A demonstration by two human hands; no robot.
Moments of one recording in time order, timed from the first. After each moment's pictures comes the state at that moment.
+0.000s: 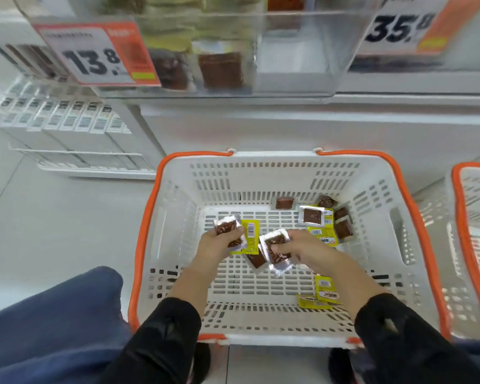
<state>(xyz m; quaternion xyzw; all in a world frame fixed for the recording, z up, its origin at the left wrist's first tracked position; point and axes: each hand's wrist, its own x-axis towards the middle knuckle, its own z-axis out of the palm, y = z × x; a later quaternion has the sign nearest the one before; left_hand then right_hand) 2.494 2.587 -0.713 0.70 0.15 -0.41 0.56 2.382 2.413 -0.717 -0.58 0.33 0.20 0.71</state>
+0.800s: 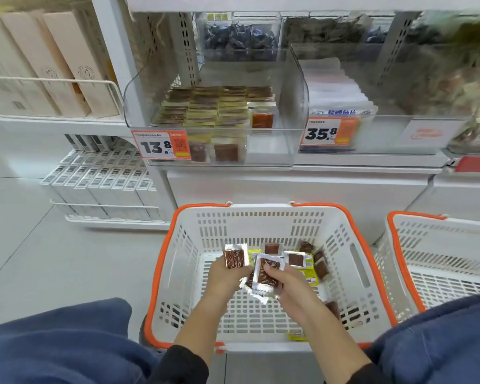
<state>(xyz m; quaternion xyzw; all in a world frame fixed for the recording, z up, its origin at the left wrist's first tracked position) 2.436 2.592 -0.614 0.73 0.00 -0.34 0.59 2.346 2.480 -0.635 -0.43 0.35 -0.07 0.83</state>
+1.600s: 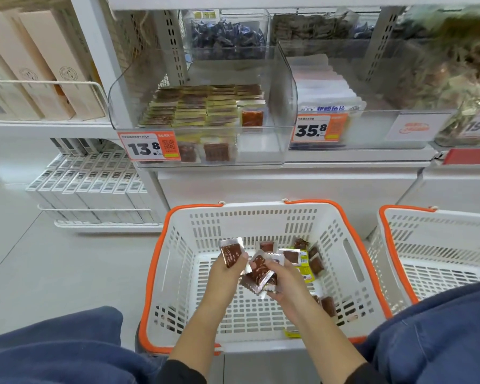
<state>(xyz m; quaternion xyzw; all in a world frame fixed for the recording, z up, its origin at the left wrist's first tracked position) 2.429 2.589 -0.619 0.71 -0.07 -0.32 0.62 2.344 2.482 -0.632 -0.44 0.42 -0.07 0.79</state>
